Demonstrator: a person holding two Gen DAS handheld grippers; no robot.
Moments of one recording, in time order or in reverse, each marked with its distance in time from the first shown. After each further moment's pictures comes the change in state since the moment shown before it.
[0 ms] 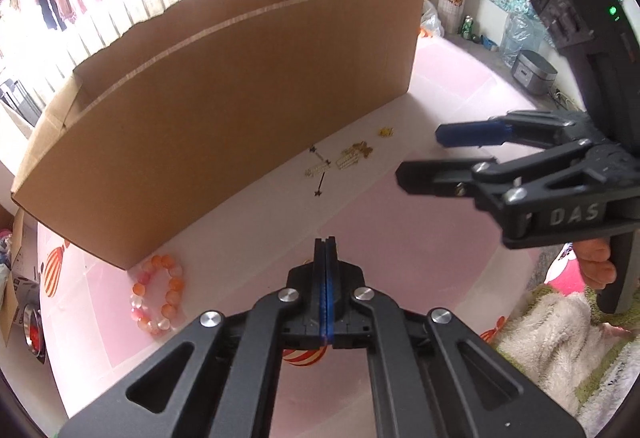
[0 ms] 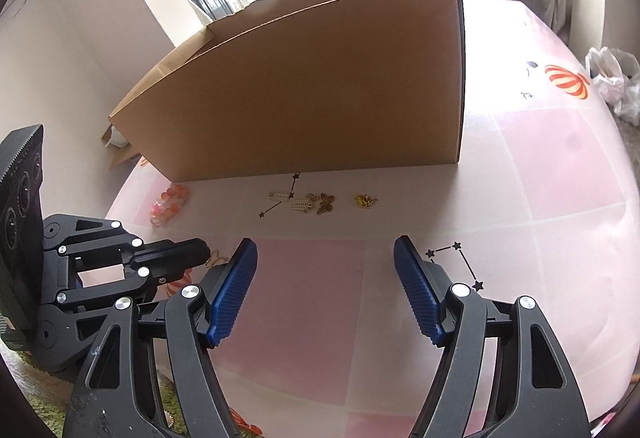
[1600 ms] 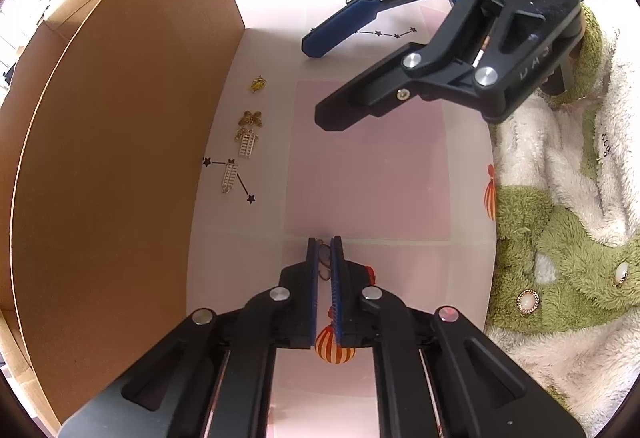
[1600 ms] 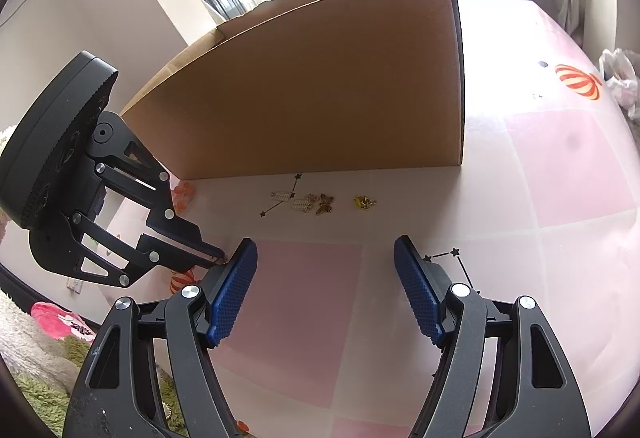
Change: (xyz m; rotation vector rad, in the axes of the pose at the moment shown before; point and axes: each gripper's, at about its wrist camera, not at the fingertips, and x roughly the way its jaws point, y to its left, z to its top) left arm 0.041 -0.034 0.038 0.735 0.300 -0.324; right arm 0.009 -0.007 0.003 -0.012 -0.004 0.063
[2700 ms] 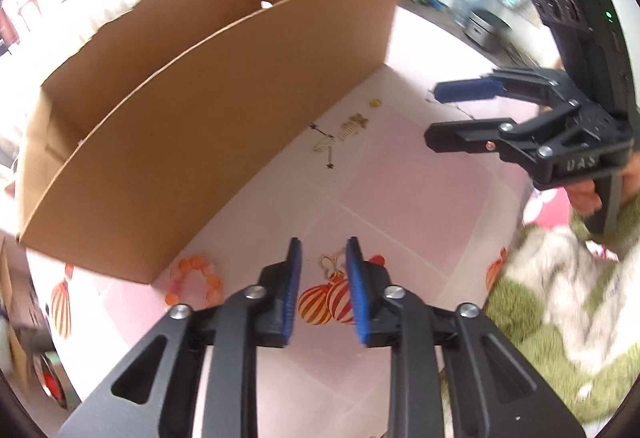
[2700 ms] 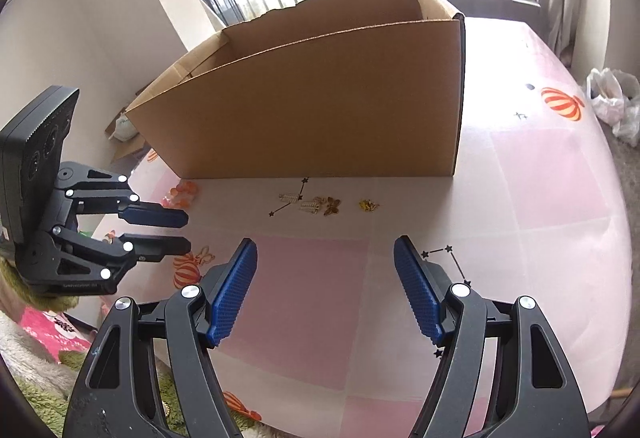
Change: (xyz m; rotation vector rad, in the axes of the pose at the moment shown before) left arm -0.044 -0.009 -0.061 -0.617 -0.243 0.193; right arm -0.020 0.016 -0.003 -0.049 -0.027 -0.082
